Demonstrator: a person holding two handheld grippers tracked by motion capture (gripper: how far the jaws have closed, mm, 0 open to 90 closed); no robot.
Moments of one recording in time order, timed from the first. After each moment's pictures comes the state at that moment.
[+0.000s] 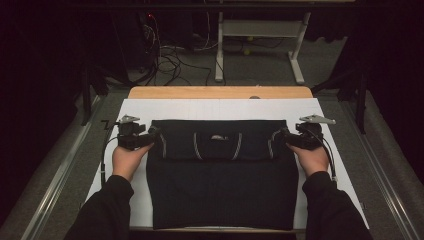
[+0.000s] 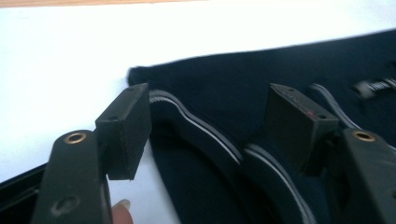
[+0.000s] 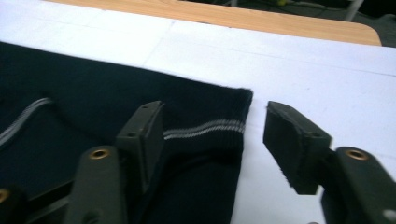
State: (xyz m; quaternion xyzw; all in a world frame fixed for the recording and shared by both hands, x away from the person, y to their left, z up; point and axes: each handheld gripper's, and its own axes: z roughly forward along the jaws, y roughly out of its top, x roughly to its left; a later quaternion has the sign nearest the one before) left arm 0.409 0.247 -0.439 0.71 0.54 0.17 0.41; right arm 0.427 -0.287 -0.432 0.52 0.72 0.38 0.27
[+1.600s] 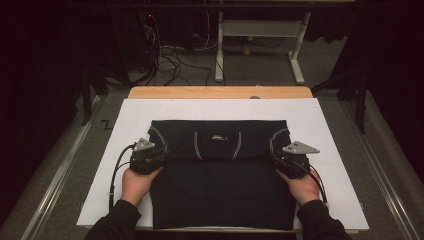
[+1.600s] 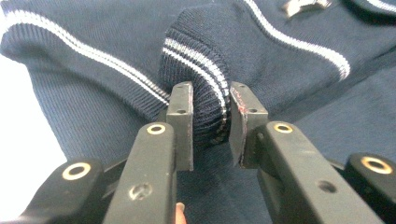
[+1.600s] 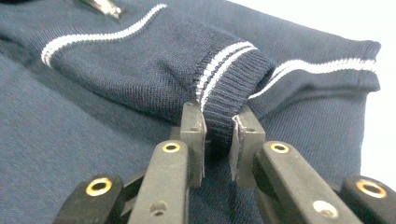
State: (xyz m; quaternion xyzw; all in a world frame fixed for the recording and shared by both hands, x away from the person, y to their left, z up) left arm 0.359 0.212 -0.472 0.76 0.47 0.15 0.42; right arm 0.362 -0.250 -0.467 0.42 0.78 0.39 0.25
